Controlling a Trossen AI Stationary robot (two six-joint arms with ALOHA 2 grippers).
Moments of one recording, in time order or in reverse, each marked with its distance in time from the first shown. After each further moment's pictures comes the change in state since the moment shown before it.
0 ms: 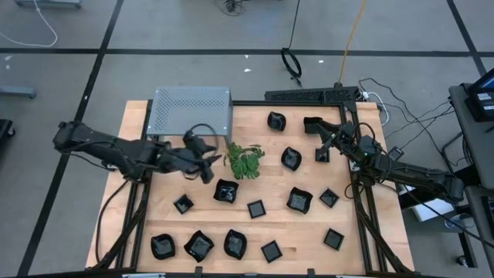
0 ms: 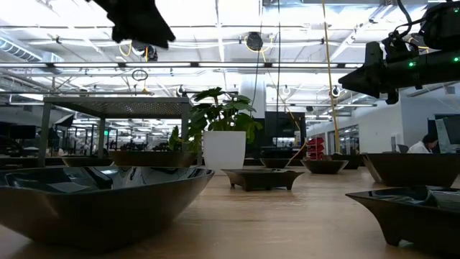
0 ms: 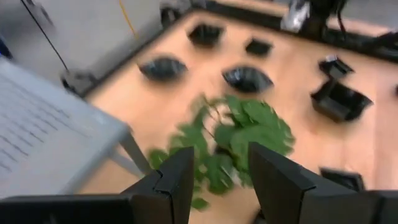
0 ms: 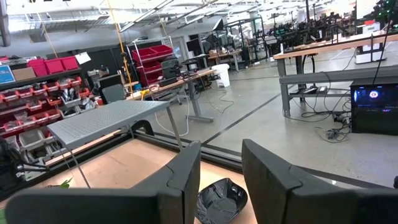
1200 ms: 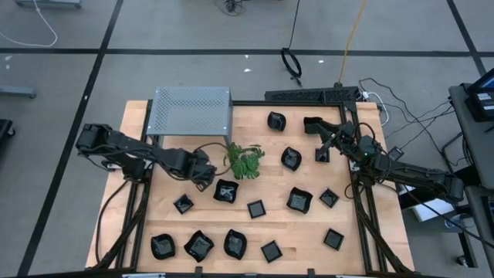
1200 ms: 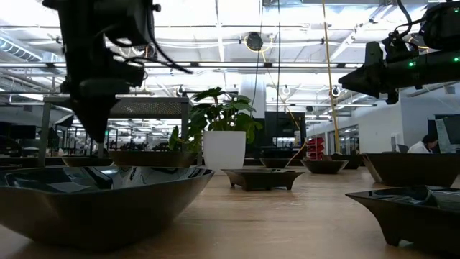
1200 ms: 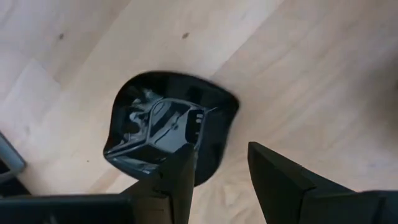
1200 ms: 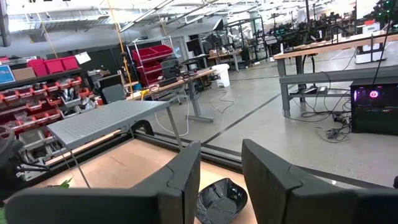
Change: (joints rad) left arm 0.061 0.312 -0.043 -0.553 0.250 -0.449; right arm 0.000 0.000 0.000 0.000 0.000 0.000
